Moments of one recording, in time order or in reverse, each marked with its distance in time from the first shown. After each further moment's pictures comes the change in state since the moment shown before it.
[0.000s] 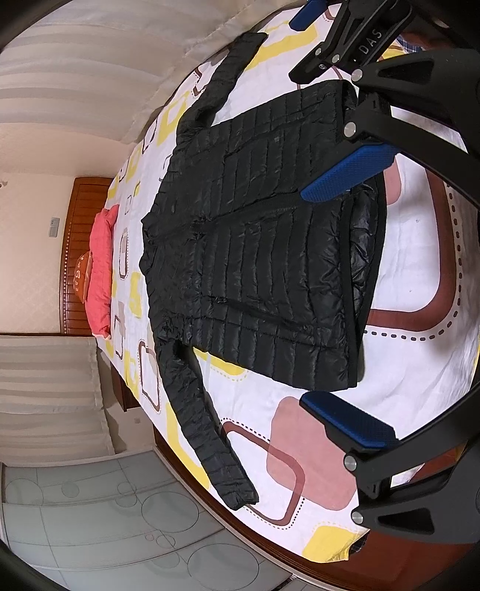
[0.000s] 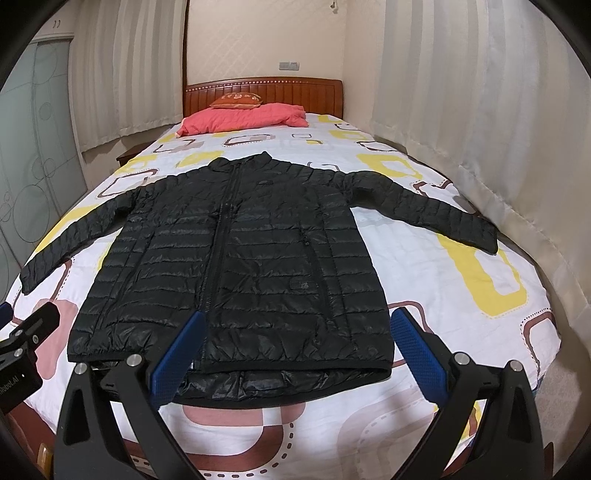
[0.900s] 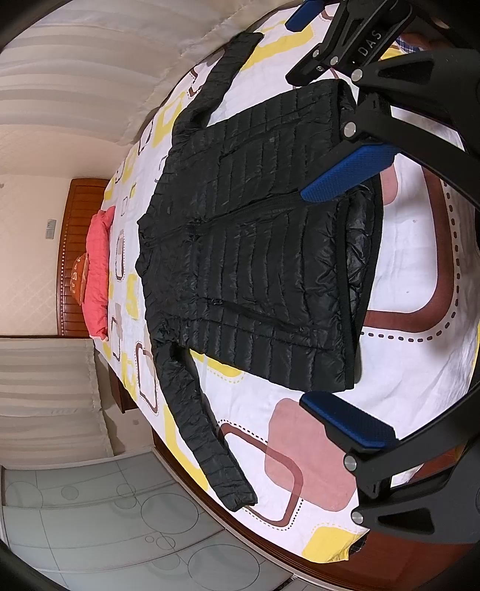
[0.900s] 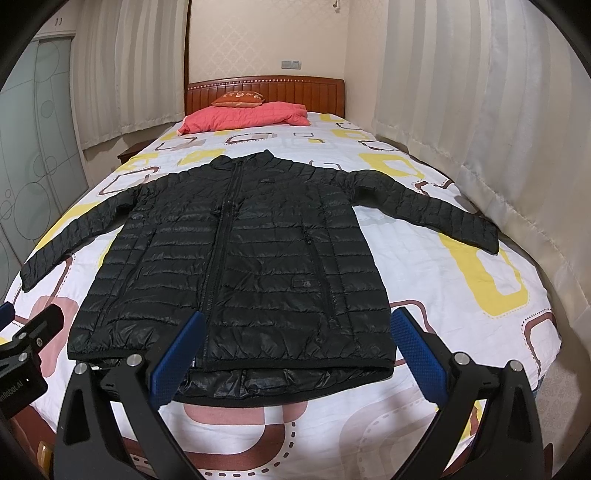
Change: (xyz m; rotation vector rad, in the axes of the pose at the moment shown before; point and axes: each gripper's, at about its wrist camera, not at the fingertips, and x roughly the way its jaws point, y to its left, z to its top) left arm 0.000 -0.004 -0.004 0.005 0.005 0.001; right arm 0.001 0.003 -0.003 -0.003 0.005 0.002
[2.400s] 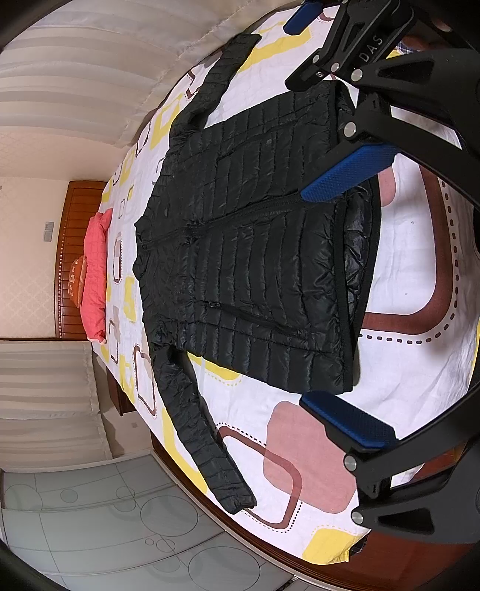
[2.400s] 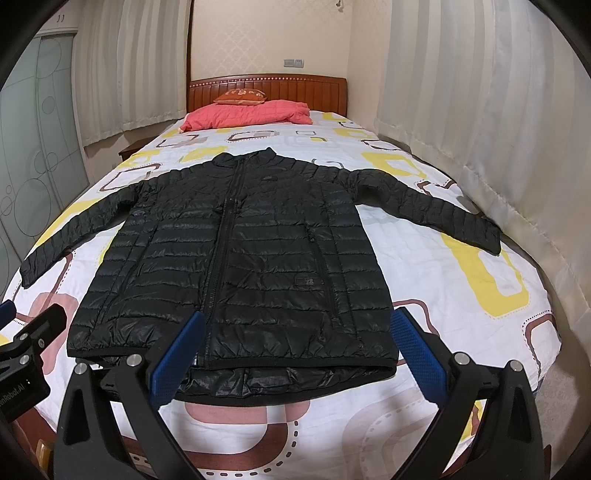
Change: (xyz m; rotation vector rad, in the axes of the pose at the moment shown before) left arm 0.002 -0.004 0.000 0.000 0.002 0.002; right arm 0.001 0.003 0.000 -0.003 0.002 -0.003
